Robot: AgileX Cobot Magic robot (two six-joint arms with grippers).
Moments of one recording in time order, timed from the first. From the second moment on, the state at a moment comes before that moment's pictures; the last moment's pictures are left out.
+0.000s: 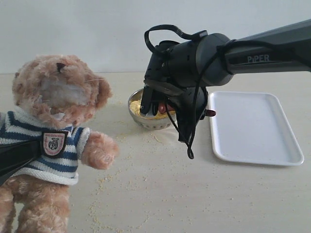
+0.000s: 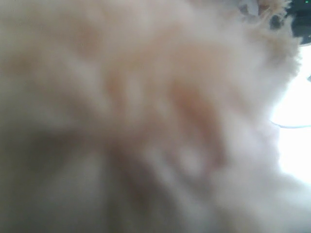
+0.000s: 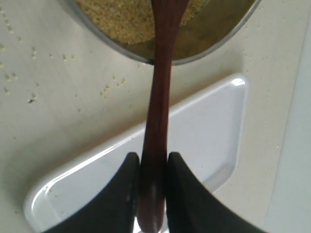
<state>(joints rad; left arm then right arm) 0.22 0.94 -0.17 -1.72 0.92 1.78 0.77 2.09 -1.51 -0.75 1.01 -0.13</state>
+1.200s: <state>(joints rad) 0.22 0.94 -0.17 -1.72 0.92 1.78 0.69 1.98 -1.60 -0.38 1.11 -0.20</state>
